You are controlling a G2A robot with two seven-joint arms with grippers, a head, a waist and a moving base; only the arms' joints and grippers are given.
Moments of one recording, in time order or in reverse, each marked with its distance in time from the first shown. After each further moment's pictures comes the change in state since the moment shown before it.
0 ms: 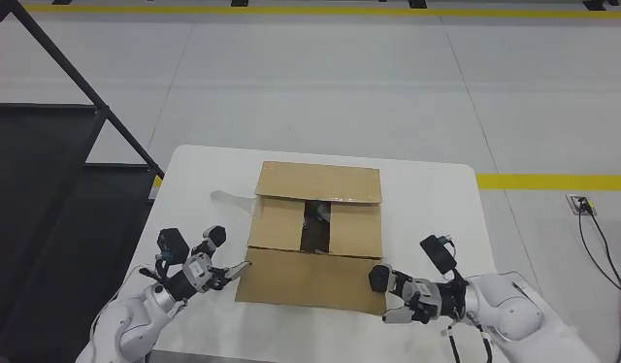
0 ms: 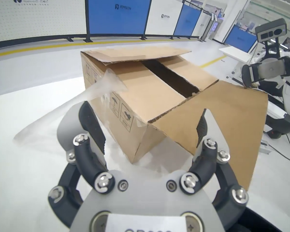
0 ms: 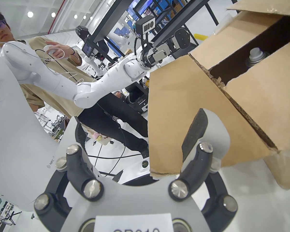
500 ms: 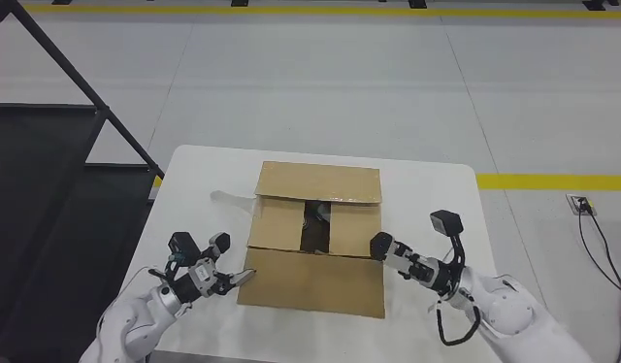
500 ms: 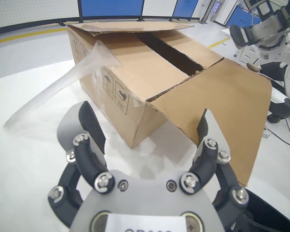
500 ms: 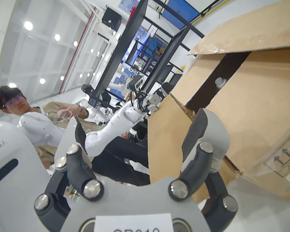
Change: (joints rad) left arm -0.023 0.011 0.036 0.053 0.038 0.013 -0.025; right arm 0.032 -0.037 -0.024 0.006 0.150 0.266 -0.245
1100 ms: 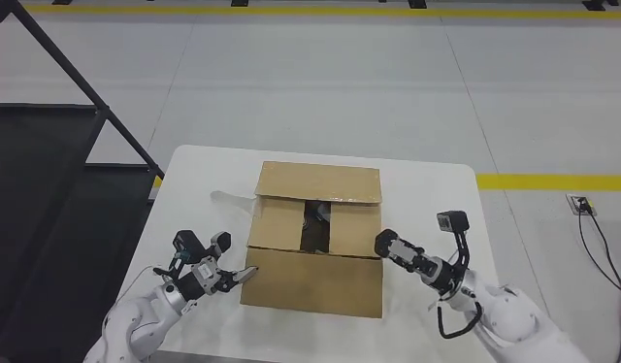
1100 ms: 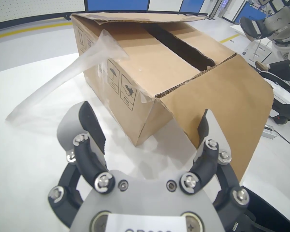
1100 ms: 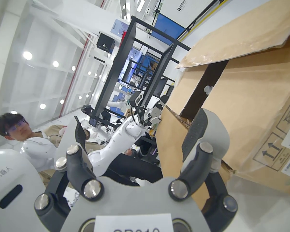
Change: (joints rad) left arm -0.010 -0.001 0.023 0.013 0.006 0.047 -0.004; right arm -0.059 -0.001 0.046 -0.043 0.092 0.131 -0.024
